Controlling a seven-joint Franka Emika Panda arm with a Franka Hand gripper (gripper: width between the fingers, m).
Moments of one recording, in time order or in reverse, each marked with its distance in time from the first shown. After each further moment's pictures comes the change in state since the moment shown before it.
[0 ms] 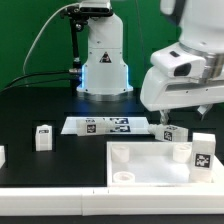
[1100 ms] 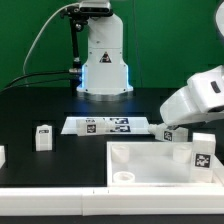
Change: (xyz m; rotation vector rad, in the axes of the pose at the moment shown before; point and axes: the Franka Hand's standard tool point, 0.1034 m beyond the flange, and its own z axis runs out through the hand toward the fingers) arm 0.014 -0.001 0.009 -0.101 -0.381 -0.100
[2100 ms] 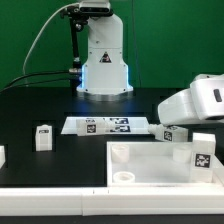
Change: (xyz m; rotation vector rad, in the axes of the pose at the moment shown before) arm -0.001 0.011 0.000 -0.043 -0.157 0.016
